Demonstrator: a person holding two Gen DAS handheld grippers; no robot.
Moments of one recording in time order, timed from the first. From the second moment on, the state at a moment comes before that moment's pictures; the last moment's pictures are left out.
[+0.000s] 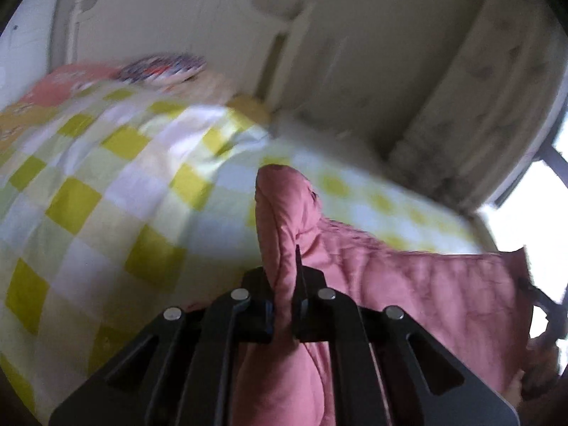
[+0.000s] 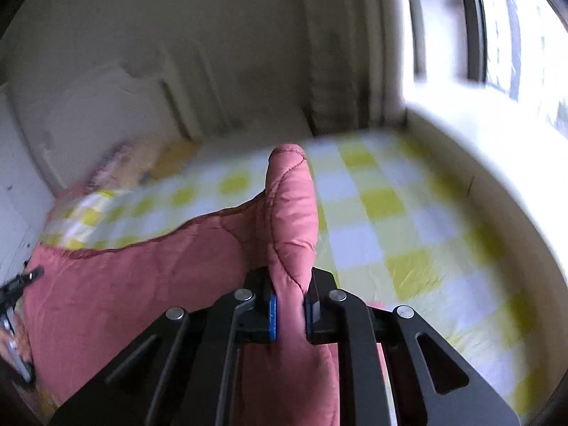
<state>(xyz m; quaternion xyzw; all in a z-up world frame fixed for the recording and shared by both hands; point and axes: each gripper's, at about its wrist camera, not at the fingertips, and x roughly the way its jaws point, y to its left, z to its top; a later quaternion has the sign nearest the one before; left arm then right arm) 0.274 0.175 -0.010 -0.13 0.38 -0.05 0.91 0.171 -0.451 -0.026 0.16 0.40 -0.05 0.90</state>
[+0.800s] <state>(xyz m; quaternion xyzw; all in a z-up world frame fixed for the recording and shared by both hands) 0.243 0.024 0.017 0.09 0.30 -0.04 0.95 0.180 -0.272 -0.022 -0.10 0.39 0.05 0.91</state>
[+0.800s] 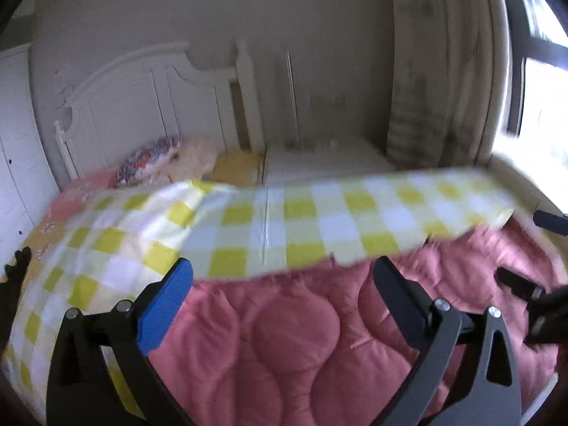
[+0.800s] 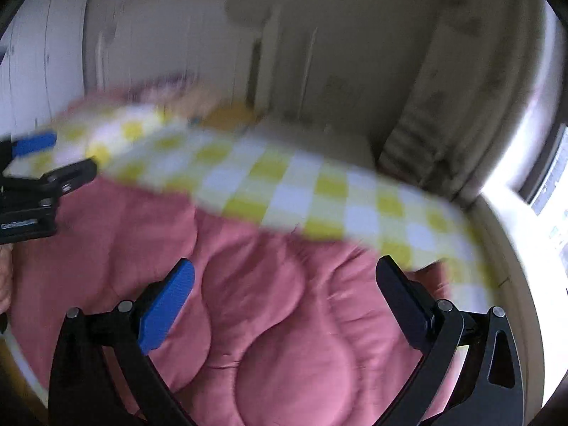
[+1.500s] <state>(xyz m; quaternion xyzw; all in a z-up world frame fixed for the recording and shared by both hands) 0.290 0.035 -0.074 0.08 0.41 -0.05 0.91 0.197 -0.298 -0.059 -0.01 0.42 0.08 0.91</state>
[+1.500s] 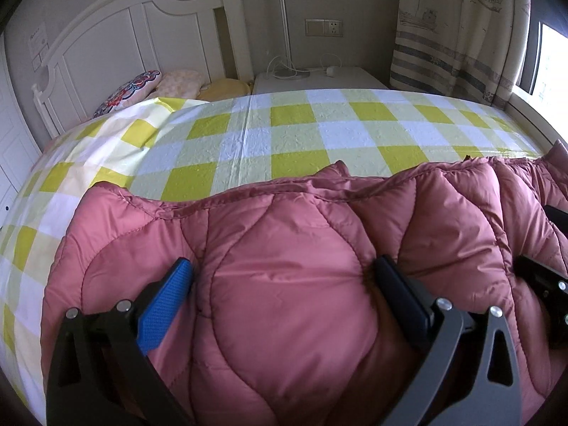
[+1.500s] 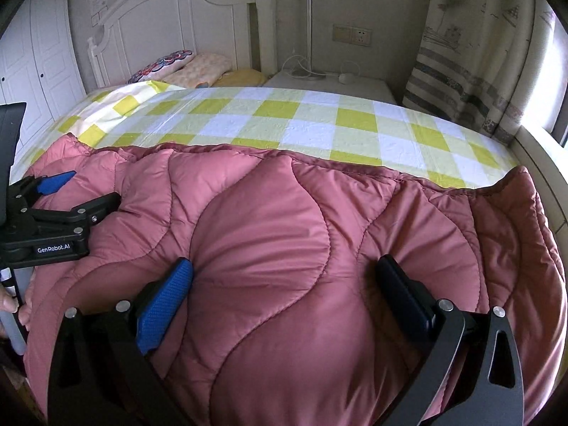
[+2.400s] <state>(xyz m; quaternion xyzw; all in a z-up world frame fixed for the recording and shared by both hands) 0.288 0.033 -0.071 0.08 0.41 -0.06 0.91 0.185 -0.457 -0.062 0.17 0.44 -0.05 0.88</state>
